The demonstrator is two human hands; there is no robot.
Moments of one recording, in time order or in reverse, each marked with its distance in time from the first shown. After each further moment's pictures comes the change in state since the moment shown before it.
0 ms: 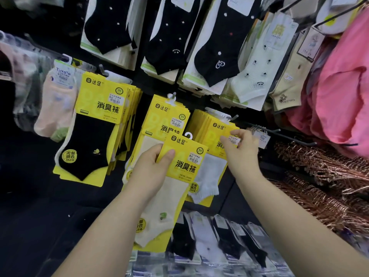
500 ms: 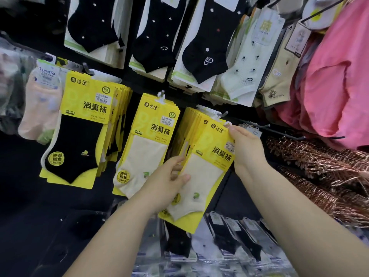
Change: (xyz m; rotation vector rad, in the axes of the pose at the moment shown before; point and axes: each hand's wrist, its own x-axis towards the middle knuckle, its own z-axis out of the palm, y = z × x) left_hand -0.007 -0.012 0.029 0.194 -0.297 -0.081; right_hand 0.004 -0.014 -0.023 0.519 -0.073 0.270
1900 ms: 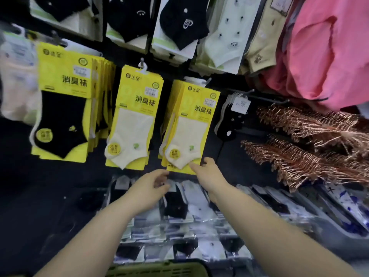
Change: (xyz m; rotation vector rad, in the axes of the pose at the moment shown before) left_hand -0.043 -0.061 0.016 0.285 -0.159 -0.196; right_hand -0.063 0.120 -0.020 -0.460 -0.239 0.367
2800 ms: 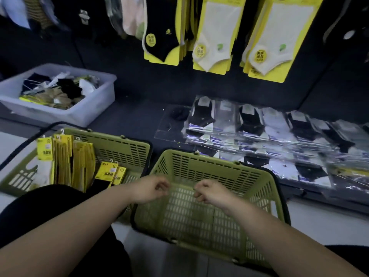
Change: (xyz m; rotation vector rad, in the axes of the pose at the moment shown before) left_hand -0.240 -0.137 0.000 0.370 -0.339 -0.573; right_hand -0.179 0.177 0.146 -0.132 -0.814 0.208
